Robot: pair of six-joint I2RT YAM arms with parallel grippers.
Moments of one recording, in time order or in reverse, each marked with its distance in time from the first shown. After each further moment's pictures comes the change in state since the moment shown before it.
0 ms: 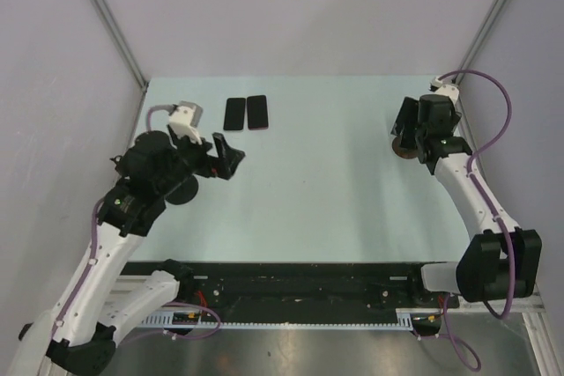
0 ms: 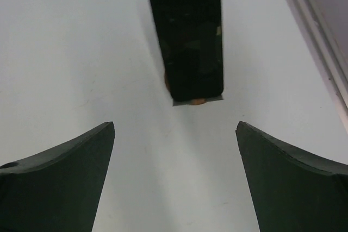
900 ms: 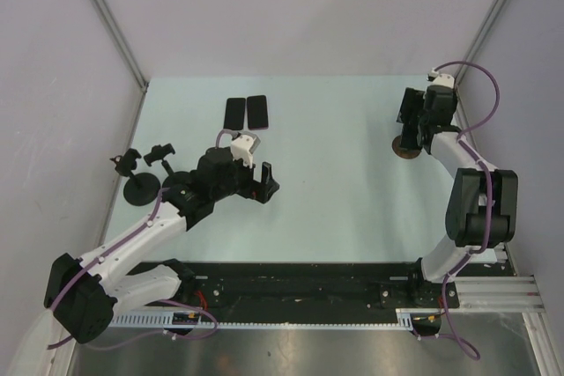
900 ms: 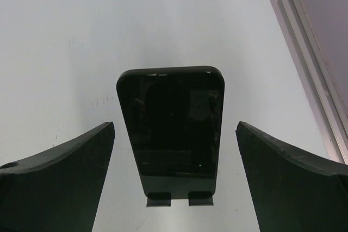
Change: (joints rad) left arm -0.265 0.203 -0.417 0.413 -0.005 0.008; right arm -0.183 0.381 0.054 0.409 -0.151 -0.187
